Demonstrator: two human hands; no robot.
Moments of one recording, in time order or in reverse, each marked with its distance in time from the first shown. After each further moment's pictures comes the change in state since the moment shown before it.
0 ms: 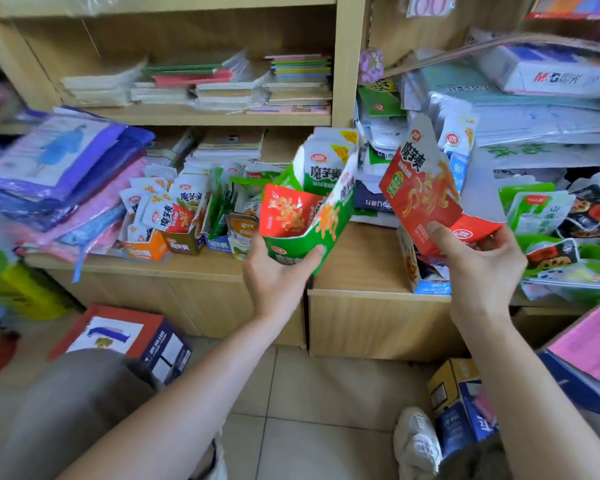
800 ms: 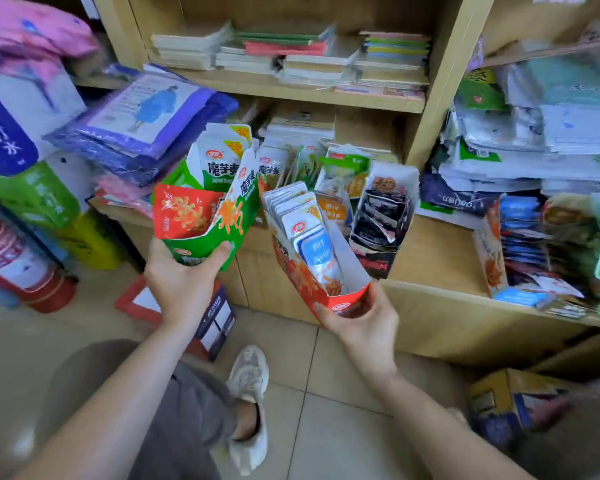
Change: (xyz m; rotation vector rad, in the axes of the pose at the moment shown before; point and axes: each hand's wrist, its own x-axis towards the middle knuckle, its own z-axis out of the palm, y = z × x) left_hand 0.058 -0.060 -0.246 0.152 0.314 0.031; right_hand -0.197 0.061 0.138 -0.146 -0.515 0.108
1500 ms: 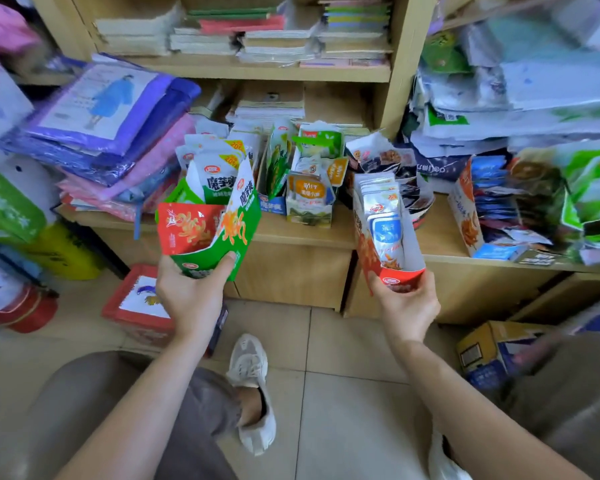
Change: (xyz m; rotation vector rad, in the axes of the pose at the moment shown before) left_hand -0.037 -0.010 0.010 0.048 -0.047 -0.161; right_hand 0.010 0.036 -0.049 -0.165 0.539 0.154
